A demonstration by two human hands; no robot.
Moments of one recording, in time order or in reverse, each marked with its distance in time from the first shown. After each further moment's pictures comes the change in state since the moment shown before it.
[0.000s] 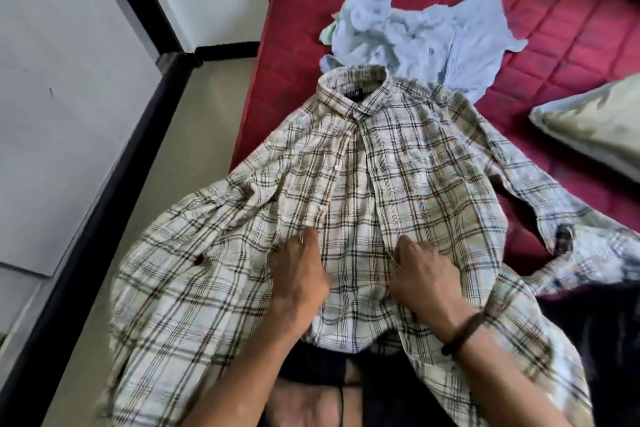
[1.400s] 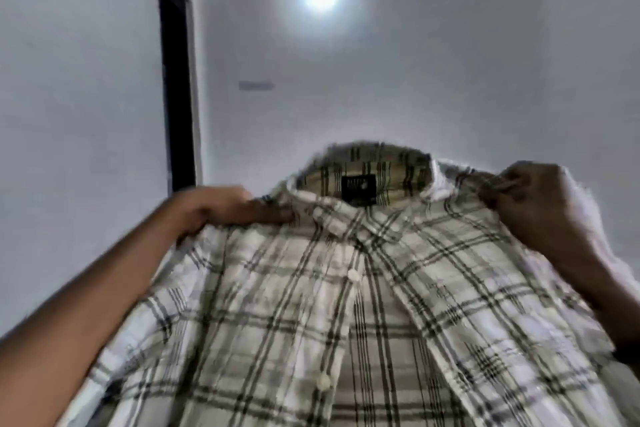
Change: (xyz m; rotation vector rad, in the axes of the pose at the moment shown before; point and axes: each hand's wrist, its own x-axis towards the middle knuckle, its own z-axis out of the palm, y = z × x) left_hand 0.088 0.055 -0.563 0.055 0.243 0.335; right_hand -0.016 -0.058 -0.486 0.424 1.219 -0.282
